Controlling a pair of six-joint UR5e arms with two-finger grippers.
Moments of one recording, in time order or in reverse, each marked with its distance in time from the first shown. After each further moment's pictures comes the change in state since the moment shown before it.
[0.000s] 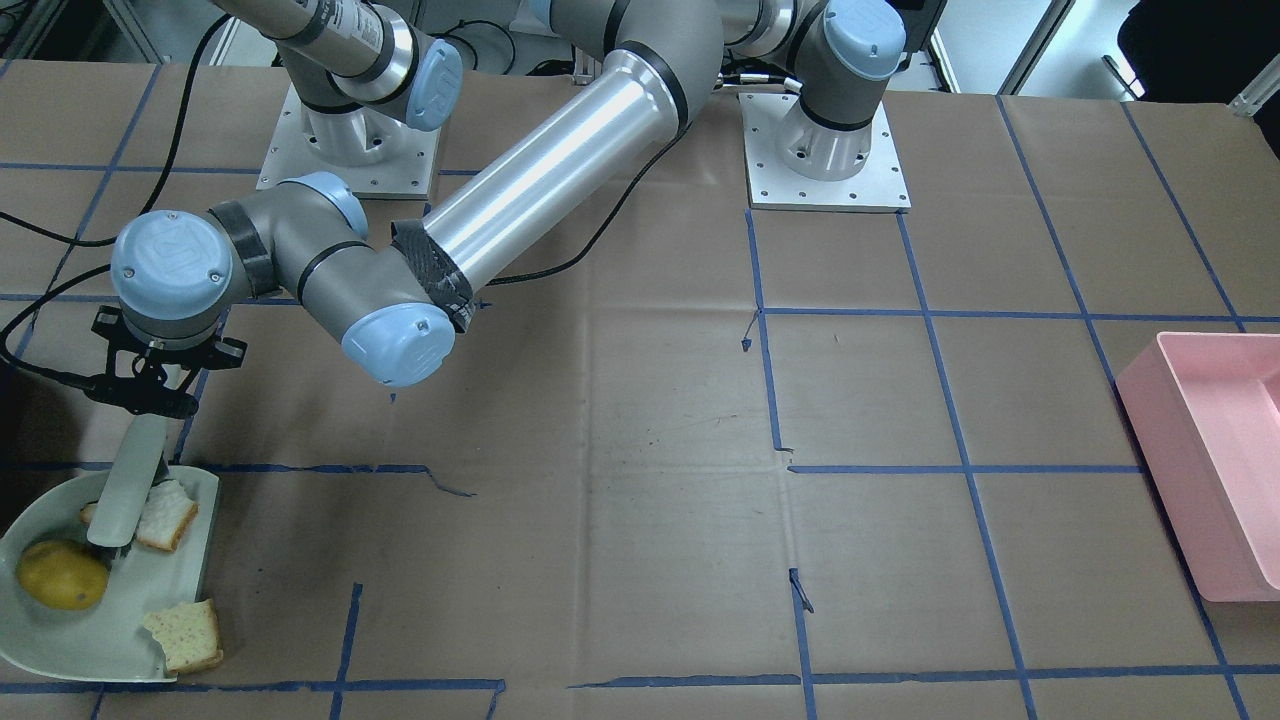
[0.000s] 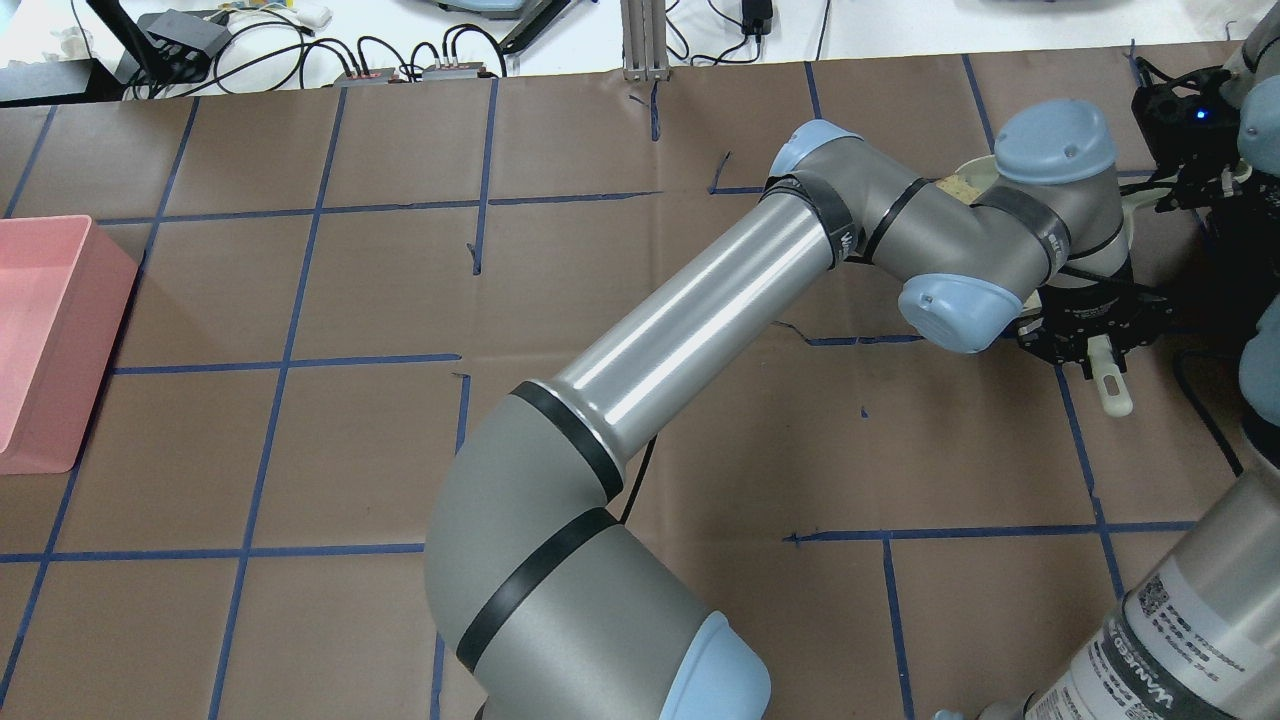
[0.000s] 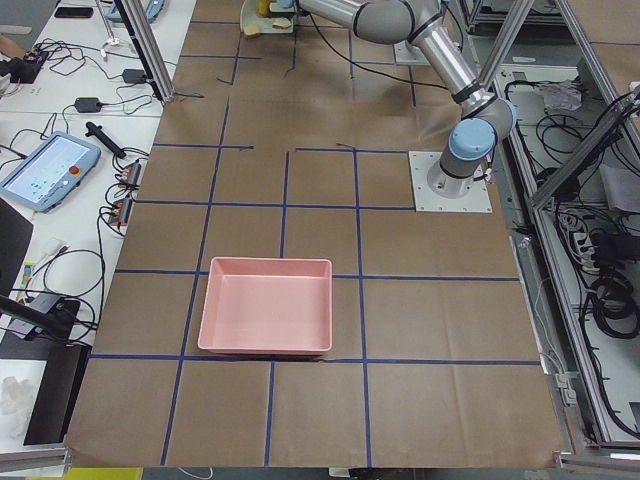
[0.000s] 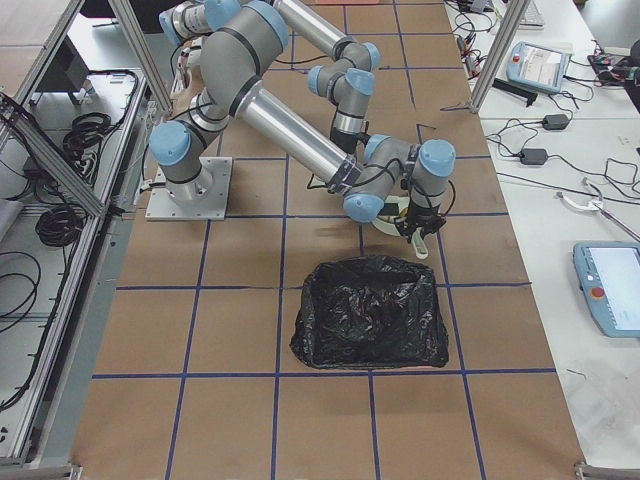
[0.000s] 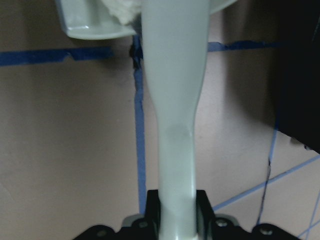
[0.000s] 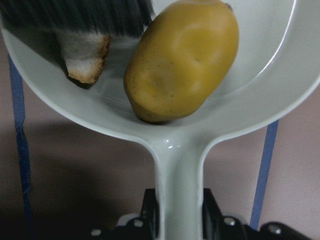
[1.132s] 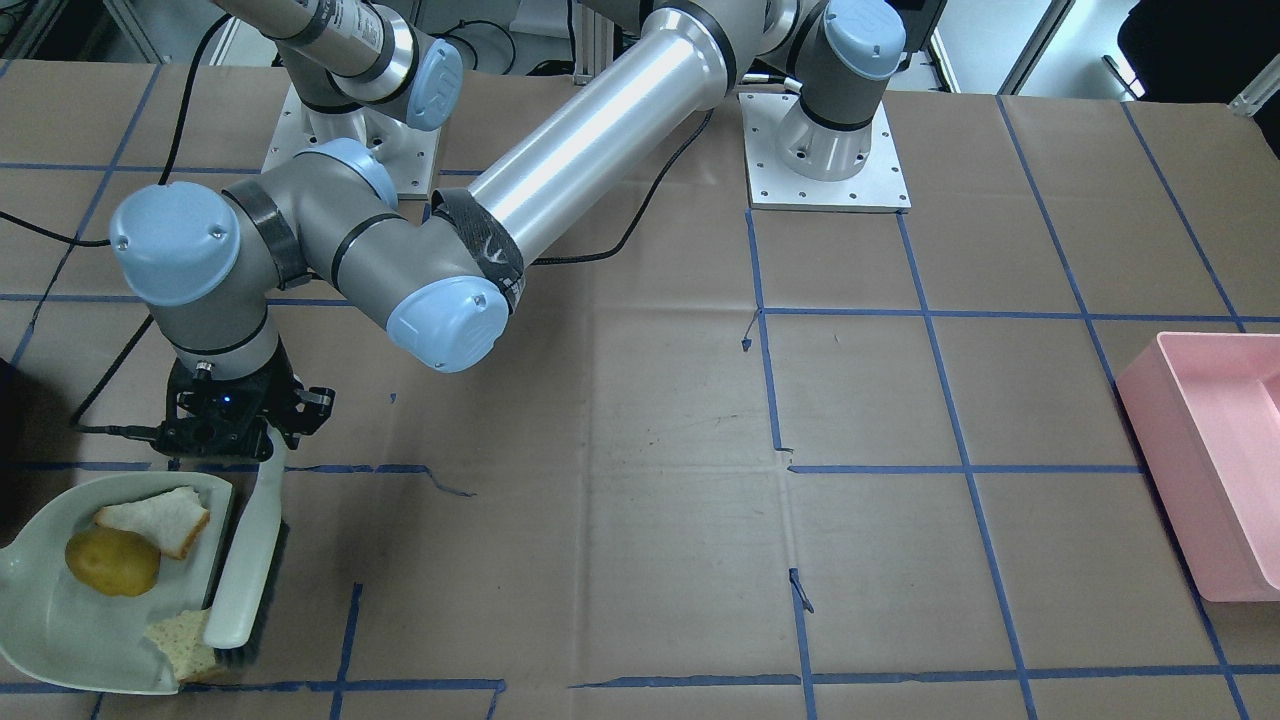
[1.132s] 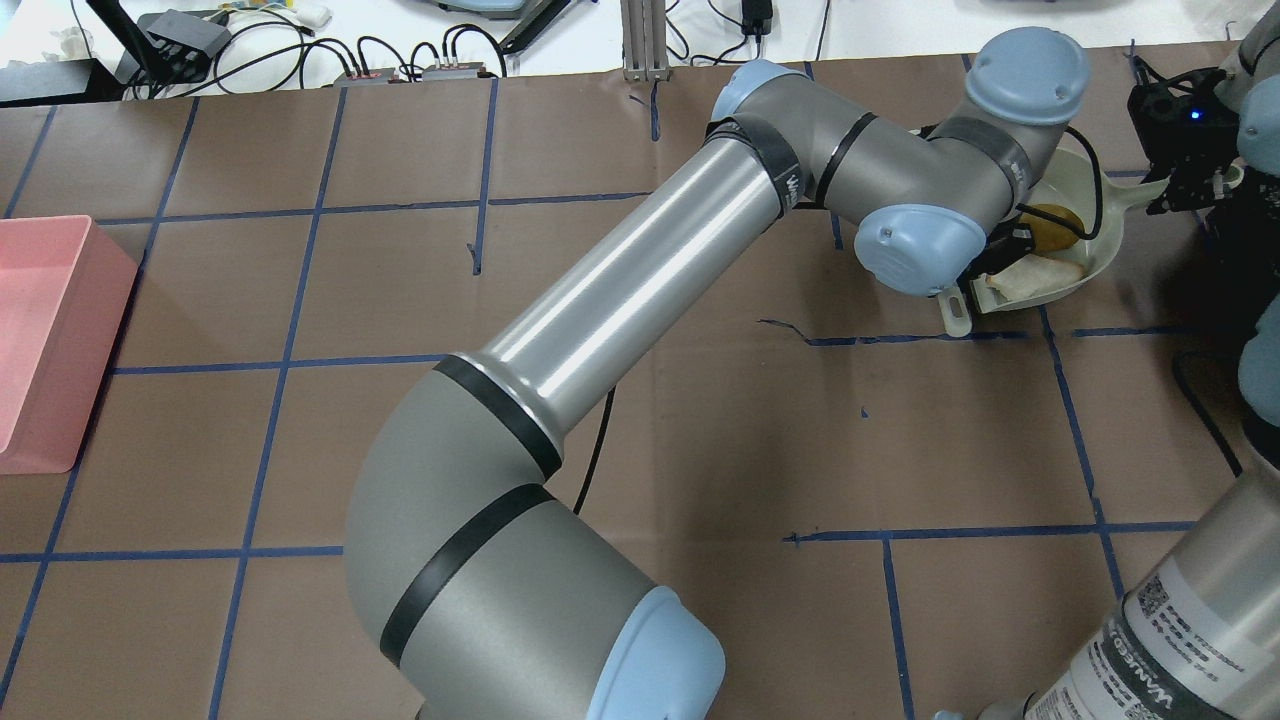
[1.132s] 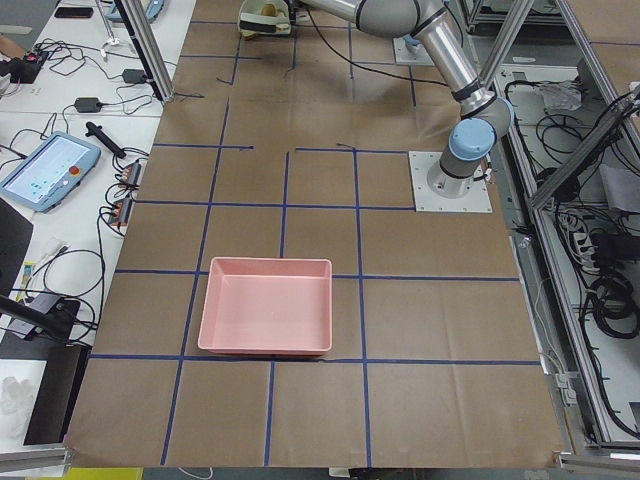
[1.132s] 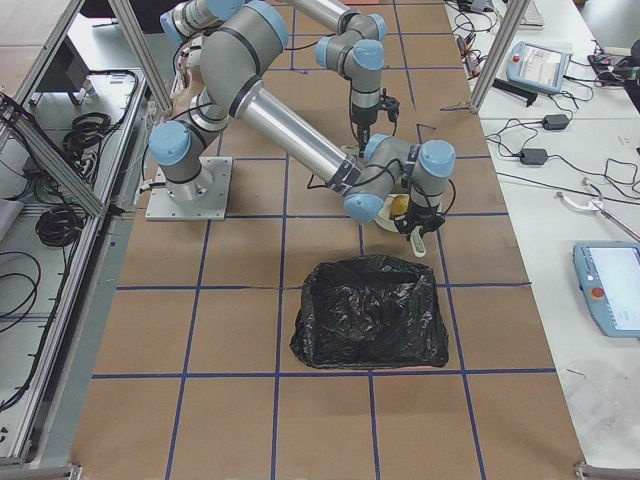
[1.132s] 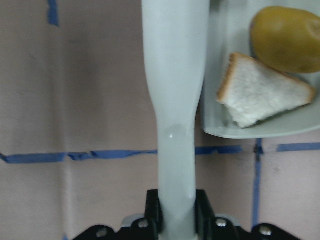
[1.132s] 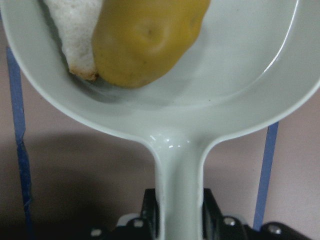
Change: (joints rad) left arm 0.071 0.081 -0.052 -0.145 0.466 0.077; right arm 0.001 0.000 0.001 0.017 0.022 0.042
